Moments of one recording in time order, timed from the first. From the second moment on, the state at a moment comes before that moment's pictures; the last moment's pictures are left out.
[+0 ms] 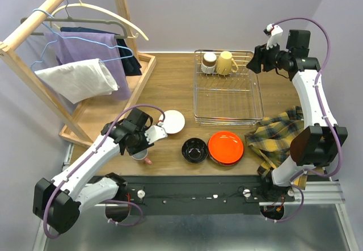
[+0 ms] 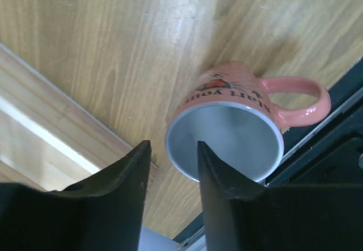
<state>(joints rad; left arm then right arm) -0.53 1.00 0.77 -0.98 -0.02 0.64 -0.05 1.64 1.68 -0.63 -0.56 -0.27</state>
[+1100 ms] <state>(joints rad) -0.57 1.08 1.29 -0.71 0.07 0.63 -0.05 1.76 1.70 -0.62 -0.91 0.15</state>
